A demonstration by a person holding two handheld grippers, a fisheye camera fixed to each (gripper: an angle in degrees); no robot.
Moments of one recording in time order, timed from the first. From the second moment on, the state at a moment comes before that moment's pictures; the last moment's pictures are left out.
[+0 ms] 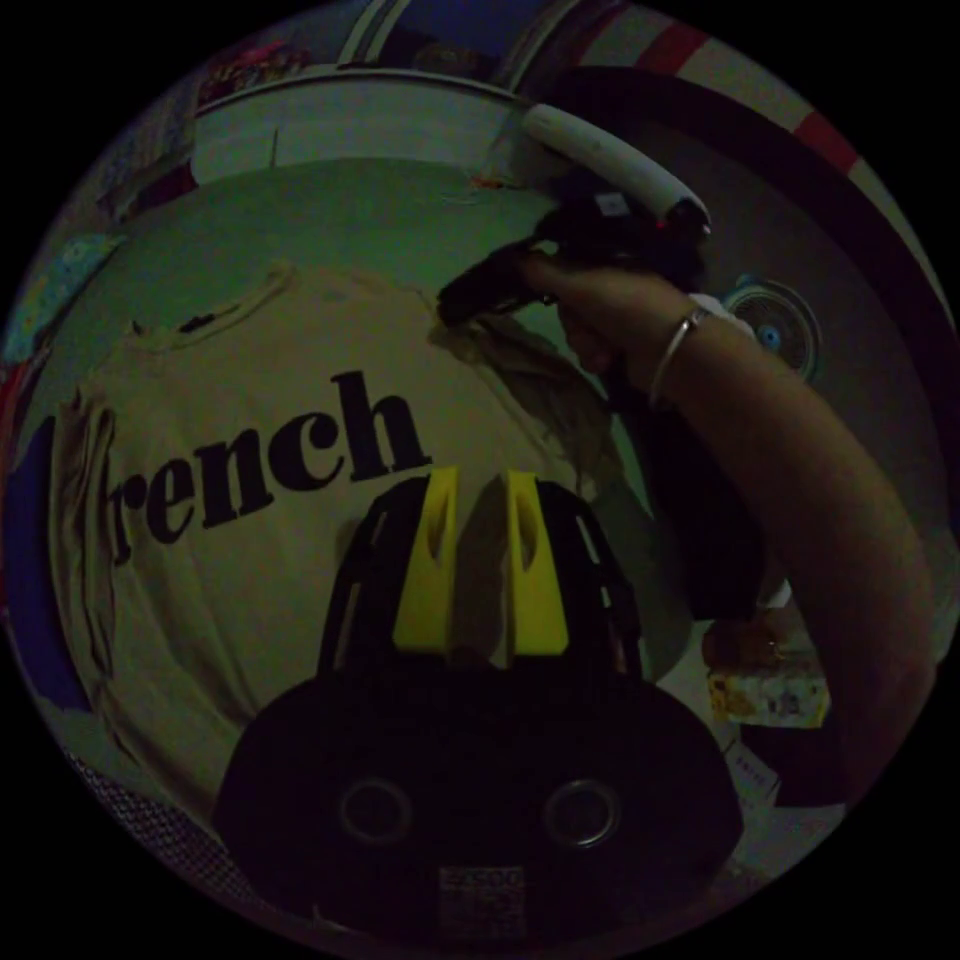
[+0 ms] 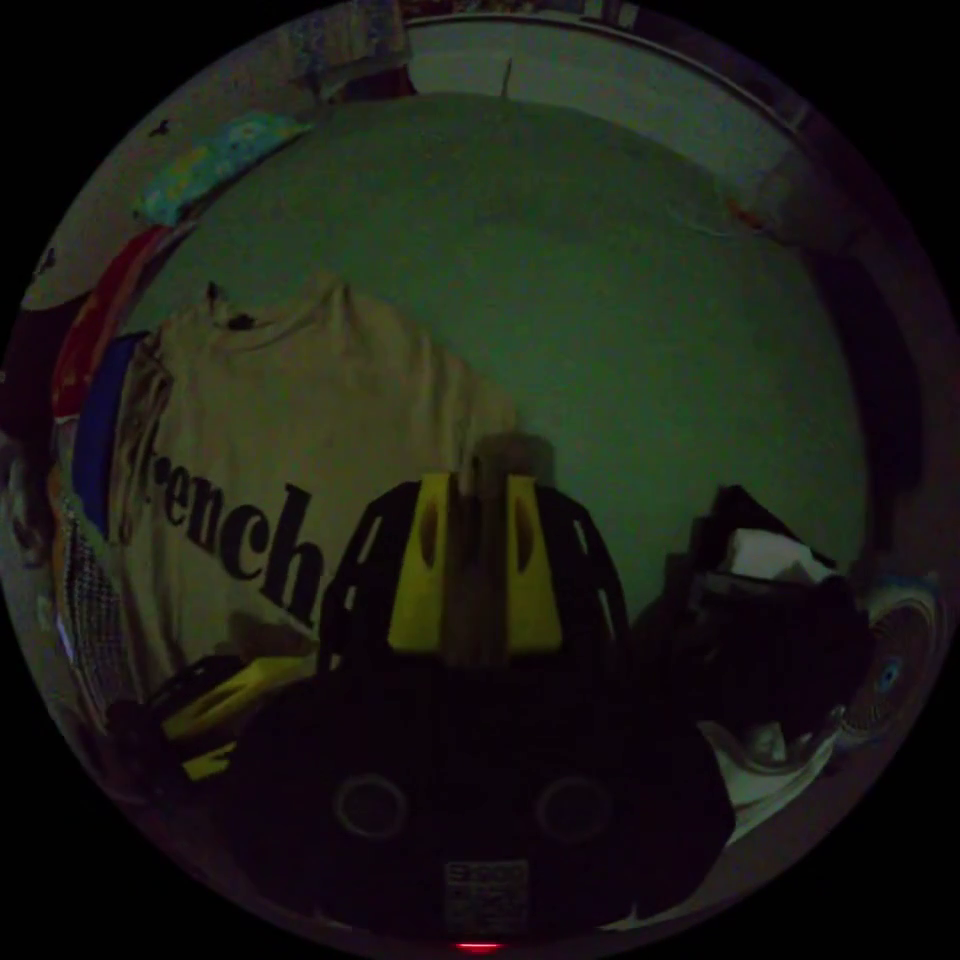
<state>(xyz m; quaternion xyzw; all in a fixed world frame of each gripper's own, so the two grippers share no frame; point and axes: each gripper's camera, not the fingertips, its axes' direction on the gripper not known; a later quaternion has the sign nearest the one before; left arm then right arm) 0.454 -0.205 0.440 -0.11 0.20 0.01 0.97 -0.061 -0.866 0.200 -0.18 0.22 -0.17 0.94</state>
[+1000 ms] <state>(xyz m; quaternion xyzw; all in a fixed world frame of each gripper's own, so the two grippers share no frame) 0.508 -0.320 0.534 -0.09 0.22 0.01 0.97 -0.088 -0.858 0.079 -0.21 0.14 -0.16 0.95</state>
